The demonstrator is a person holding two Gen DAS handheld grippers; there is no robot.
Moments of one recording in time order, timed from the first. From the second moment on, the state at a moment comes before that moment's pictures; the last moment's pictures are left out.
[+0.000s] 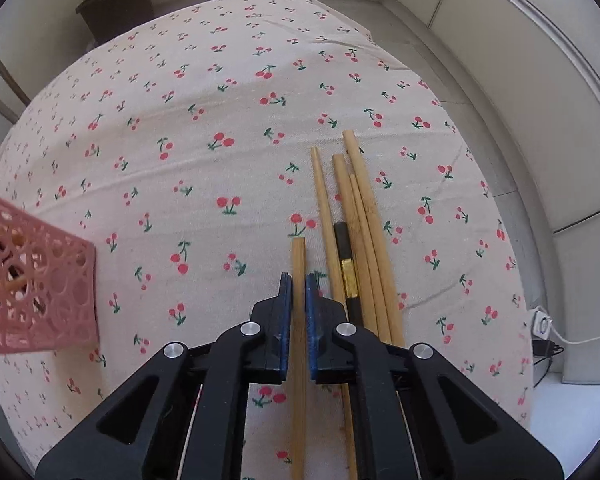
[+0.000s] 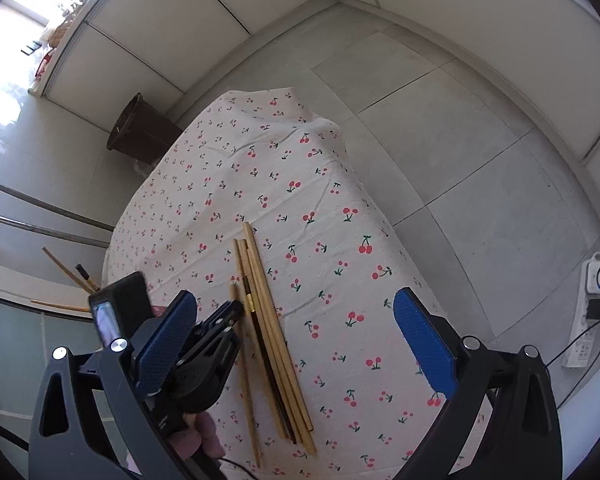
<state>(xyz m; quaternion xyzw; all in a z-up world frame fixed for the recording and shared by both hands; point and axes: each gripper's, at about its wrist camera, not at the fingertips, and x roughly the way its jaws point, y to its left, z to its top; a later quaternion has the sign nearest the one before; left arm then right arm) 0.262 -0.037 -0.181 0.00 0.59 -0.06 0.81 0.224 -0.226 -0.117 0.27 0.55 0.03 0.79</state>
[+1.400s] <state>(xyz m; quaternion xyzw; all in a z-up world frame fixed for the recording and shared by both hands) 0.116 0.046 -0.051 -0.08 0.45 -0.09 0.89 0.281 -0.129 -0.188 0.14 0.55 0.08 0.82</state>
